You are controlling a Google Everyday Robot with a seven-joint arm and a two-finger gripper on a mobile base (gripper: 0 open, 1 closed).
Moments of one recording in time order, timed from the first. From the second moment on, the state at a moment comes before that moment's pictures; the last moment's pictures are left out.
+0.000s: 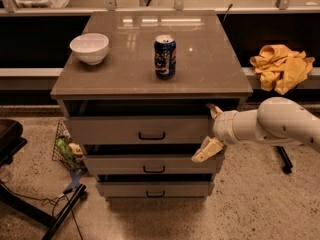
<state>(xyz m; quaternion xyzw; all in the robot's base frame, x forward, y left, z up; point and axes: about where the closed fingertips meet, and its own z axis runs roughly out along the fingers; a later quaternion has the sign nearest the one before) 0.573 -0.134 0.682 -0.57 0.71 0.11 0.40</state>
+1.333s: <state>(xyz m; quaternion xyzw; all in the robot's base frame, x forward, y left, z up) 0.575 -0.116 0.678 -0.60 0.70 0.12 0.38</state>
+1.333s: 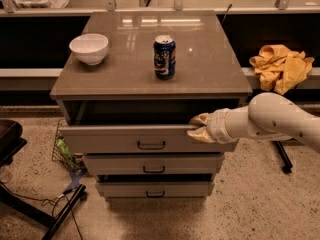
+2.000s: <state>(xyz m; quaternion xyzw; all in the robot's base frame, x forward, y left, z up) 0.555 -0.117 0.679 -0.60 0.70 0.12 0.38</state>
